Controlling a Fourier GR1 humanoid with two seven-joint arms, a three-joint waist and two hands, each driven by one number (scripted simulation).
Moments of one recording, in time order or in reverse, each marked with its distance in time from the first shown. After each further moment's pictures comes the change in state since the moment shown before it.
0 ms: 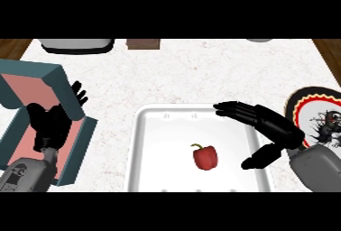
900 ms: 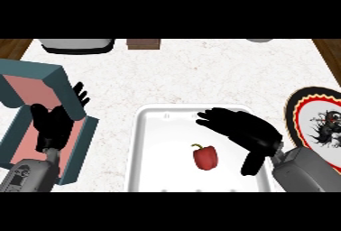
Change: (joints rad) left arm 0.011 -0.051 0.048 -0.009 -0.067 -0.037 0.022; right arm -0.031 0.043 0.105 -0.152 0.371 0.157 0.362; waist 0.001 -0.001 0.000
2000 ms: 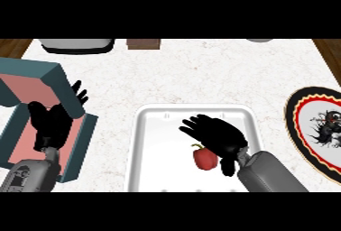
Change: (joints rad) left arm 0.006 -0.076 0.104 -0.037 -0.105 -0.074 0.058; right arm 0.010 0.253 0.009 0.113 0.389 0.123 0.090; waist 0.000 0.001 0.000
